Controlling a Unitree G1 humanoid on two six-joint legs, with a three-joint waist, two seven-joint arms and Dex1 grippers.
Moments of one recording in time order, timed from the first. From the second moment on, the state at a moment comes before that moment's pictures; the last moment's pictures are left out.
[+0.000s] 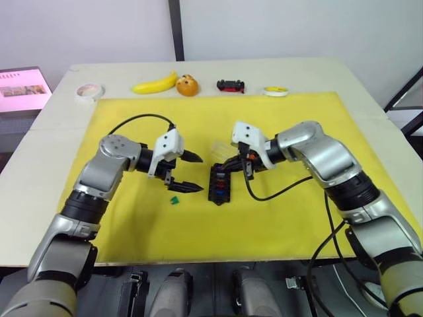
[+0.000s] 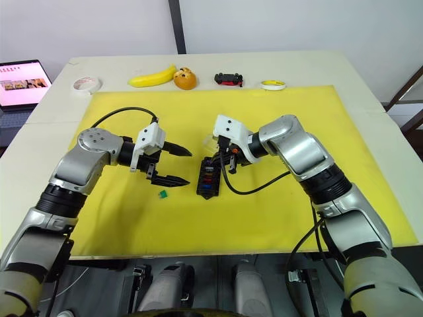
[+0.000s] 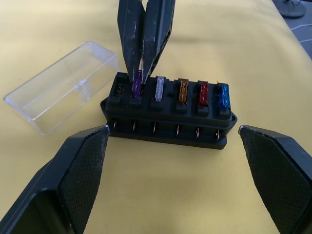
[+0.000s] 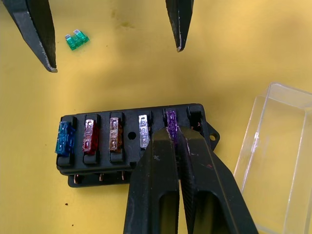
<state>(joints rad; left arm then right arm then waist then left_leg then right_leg) -0.72 0.60 -0.22 0.18 -0.25 0.34 -1.39 -0.92 -0.62 0.44 0.07 0.21 0.76 1.16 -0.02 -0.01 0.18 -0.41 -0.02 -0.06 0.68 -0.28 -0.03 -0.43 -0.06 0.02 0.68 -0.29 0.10</state>
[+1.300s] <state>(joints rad) -0.72 0.60 -0.22 0.18 -0.25 0.34 -1.37 -0.92 -0.60 0.42 0.11 0.17 0.70 1.20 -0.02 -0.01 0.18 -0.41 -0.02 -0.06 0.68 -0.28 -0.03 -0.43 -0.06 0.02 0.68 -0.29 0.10</state>
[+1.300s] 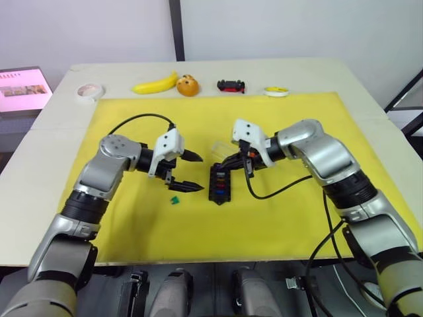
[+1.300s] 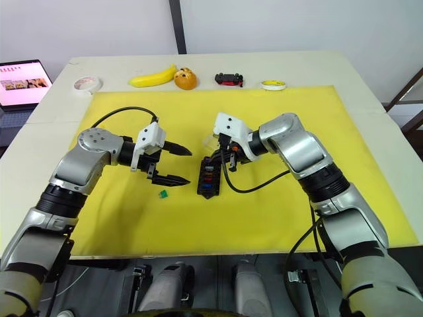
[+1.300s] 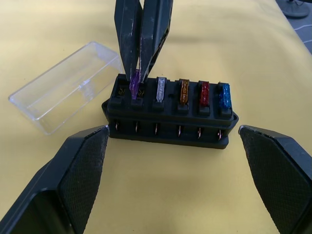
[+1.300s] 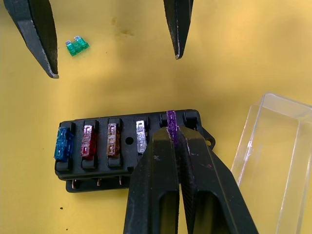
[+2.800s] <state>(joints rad) -0.72 0.58 -0.22 0.18 -0.25 0.34 -1.35 -1.00 -0.61 0.49 0.16 0.07 0.69 1.30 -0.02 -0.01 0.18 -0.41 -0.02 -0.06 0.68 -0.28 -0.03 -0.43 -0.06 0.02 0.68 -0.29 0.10</state>
